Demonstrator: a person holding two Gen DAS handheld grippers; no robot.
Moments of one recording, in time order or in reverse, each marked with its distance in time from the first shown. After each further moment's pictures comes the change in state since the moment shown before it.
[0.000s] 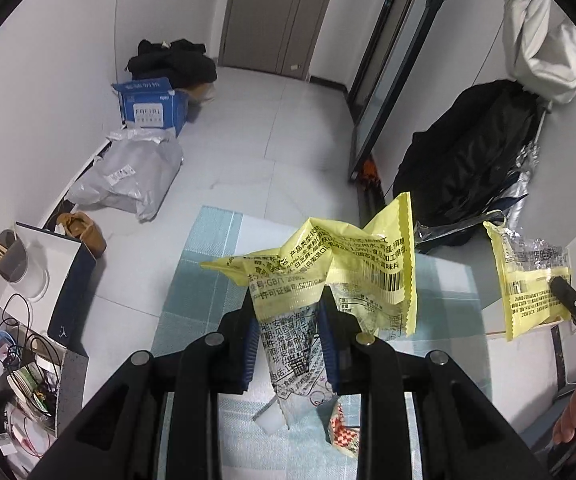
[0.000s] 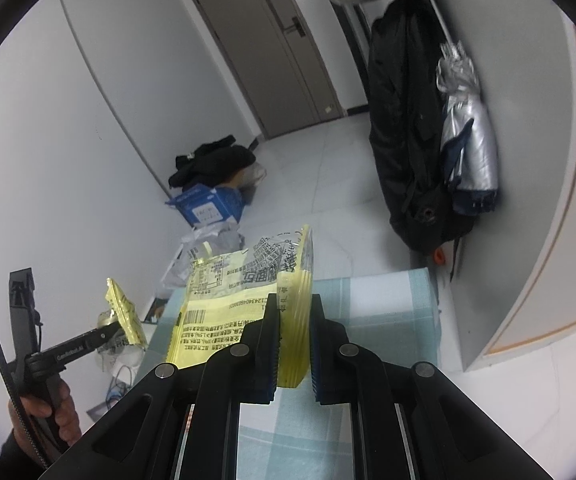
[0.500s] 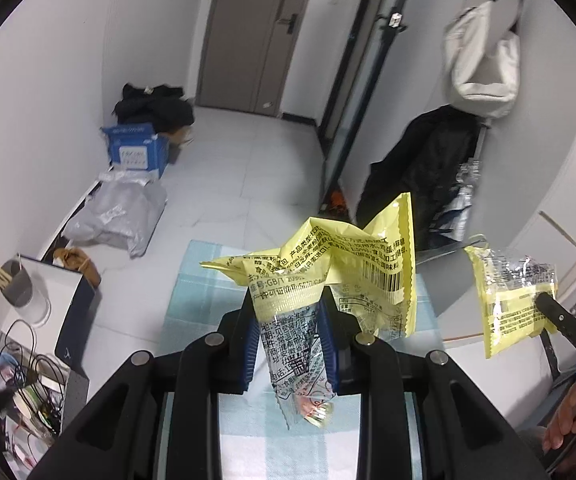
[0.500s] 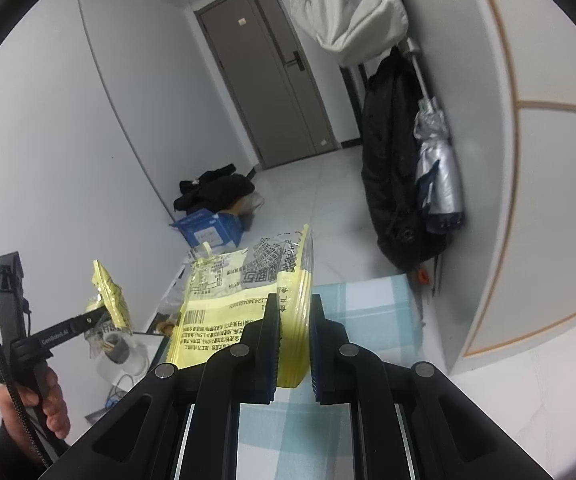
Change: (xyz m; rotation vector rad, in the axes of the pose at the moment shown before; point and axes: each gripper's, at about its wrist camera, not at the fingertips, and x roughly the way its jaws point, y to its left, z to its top) left arm -0.075 -0.026 -0.015 0.076 -0.135 -0.081; right arm -0.095 0.027 -0.025 -0.022 -0.117 -0.042
